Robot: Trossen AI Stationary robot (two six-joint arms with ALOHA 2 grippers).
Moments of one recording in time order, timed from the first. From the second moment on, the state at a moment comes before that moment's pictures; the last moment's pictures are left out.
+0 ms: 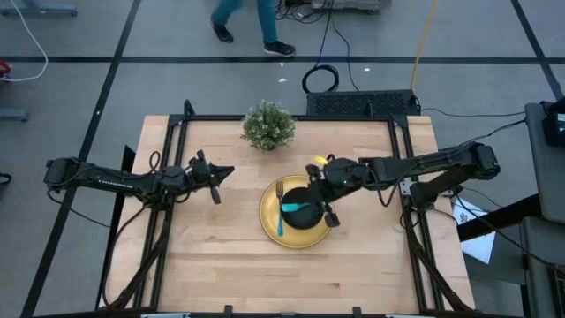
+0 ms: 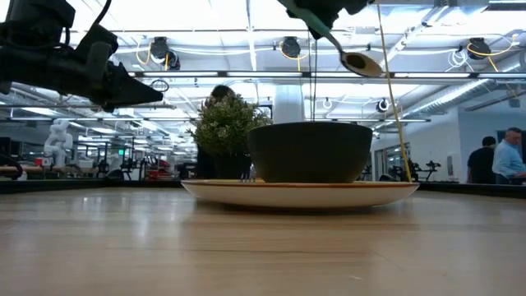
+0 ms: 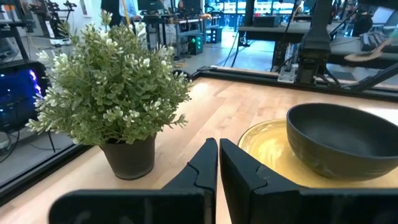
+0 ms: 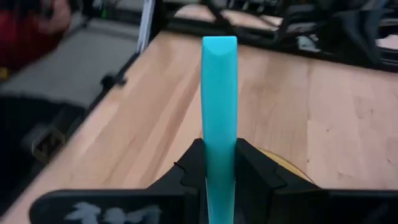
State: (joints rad) left arm 0.01 0.69 0.06 0.53 -0.38 -0.04; right arm 0.09 1.39 1.06 -0.20 -0.21 -0.11
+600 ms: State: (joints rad) left arm 0.00 0.69 0.06 0.49 -0.38 -0.04; right arm 0.02 1.63 1.06 0.05 -0.21 0.10
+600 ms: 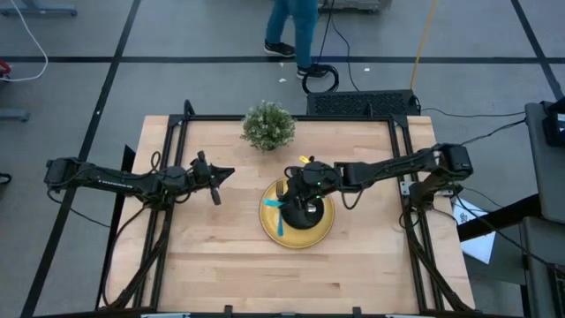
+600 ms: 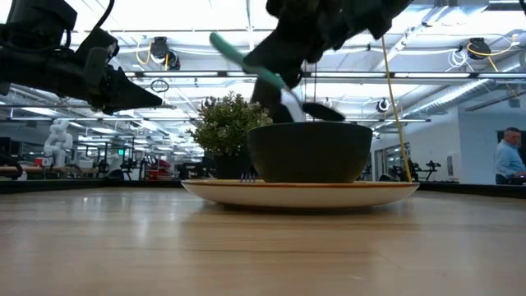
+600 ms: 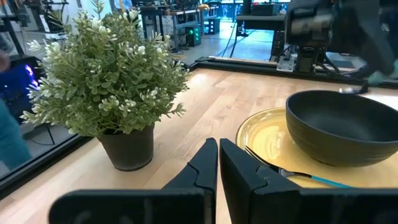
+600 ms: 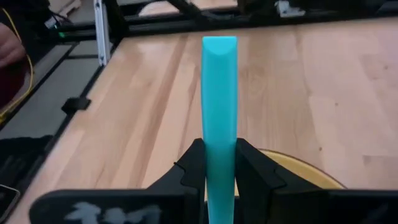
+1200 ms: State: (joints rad) left arm 0.01 0.69 0.06 0.50 -0.37 -0.05; right arm 0.00 1.72 1.00 0.26 -0.21 0.14
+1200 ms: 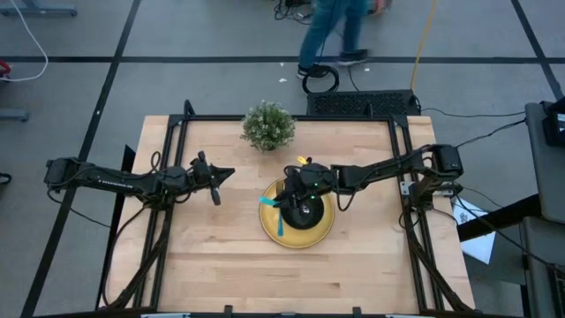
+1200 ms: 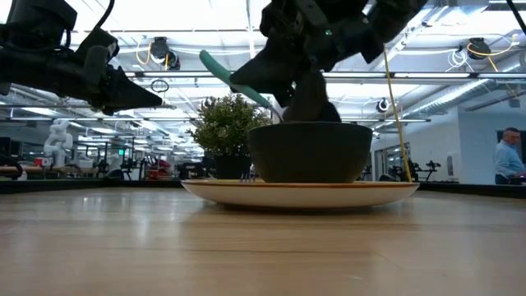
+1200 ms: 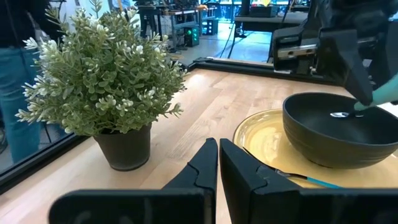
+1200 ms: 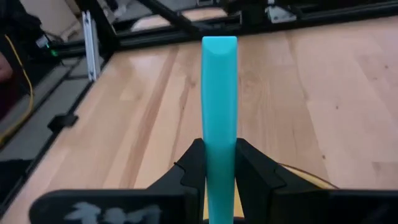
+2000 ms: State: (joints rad) left arm 0.01 0.69 0.06 0.50 -0.37 -0.06; right arm -0.03 1.72 0.89 0.40 -0.18 0.16
